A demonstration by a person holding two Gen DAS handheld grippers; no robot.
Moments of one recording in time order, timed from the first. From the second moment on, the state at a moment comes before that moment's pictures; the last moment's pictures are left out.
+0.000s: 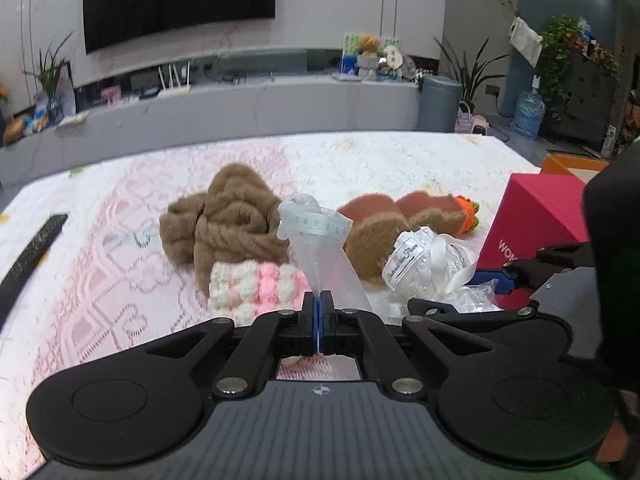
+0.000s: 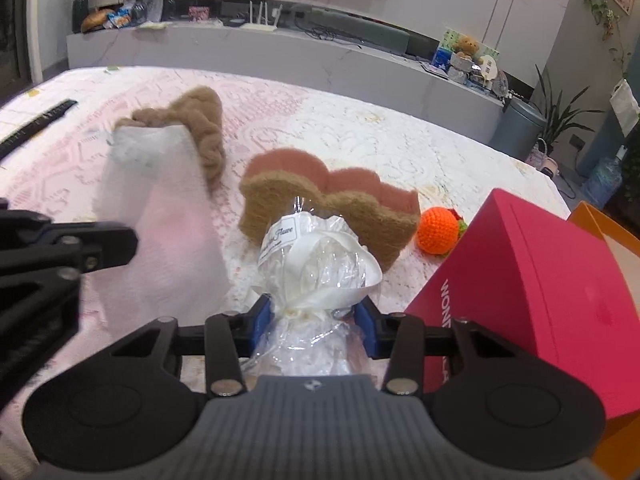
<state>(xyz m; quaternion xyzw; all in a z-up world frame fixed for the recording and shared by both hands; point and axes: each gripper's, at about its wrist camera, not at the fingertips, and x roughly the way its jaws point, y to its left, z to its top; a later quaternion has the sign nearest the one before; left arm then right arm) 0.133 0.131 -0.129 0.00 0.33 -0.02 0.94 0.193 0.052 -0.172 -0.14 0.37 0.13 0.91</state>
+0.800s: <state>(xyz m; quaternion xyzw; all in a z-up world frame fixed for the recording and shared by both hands) 0.055 0.085 -0.034 0.04 0.22 -0.04 0.97 0.095 -0.029 -0.058 -0.01 0.25 0.22 0.94</state>
